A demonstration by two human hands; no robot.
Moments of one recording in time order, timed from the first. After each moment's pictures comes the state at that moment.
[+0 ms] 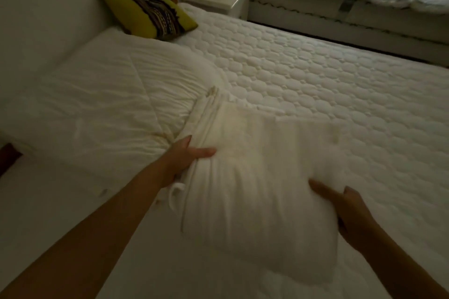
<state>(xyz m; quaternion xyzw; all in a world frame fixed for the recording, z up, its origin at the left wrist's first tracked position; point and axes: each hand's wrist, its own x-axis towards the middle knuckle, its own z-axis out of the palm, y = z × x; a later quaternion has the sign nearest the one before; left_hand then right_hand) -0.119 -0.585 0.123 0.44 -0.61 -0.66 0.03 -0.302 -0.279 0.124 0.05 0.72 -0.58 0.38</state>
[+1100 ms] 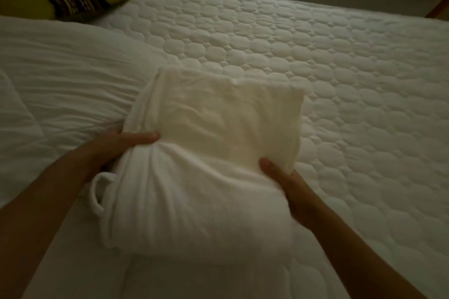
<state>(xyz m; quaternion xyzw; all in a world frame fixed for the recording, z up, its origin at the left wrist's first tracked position) -0.232 -0.773 -0.004 0.46 -0.62 -0.63 -0.06 -0.384 -0.441 -0.062 0.06 0.67 -0.59 0.44</state>
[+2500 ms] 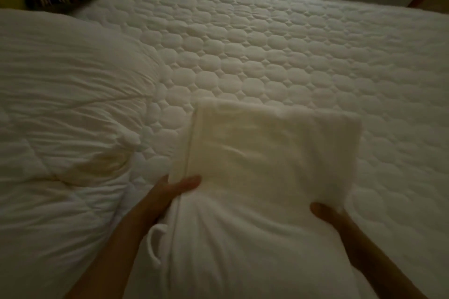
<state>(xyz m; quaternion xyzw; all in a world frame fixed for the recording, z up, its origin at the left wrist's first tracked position) -0.221 -0.593 -0.062 0.42 -0.52 -0.74 -0.07 -0.374 -0.254 -0.062 0.07 0.68 -0.61 0.41</state>
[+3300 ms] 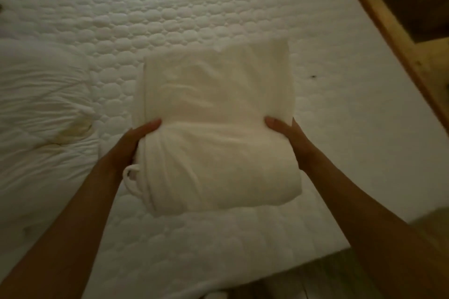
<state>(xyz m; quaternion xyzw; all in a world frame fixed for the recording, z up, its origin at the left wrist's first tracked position) -0.133 -0.469 0.139 0.31 -0.55 -0.76 -0.16 -0.209 -0.108 0.155 0.07 0.64 -0.71 0.28</state>
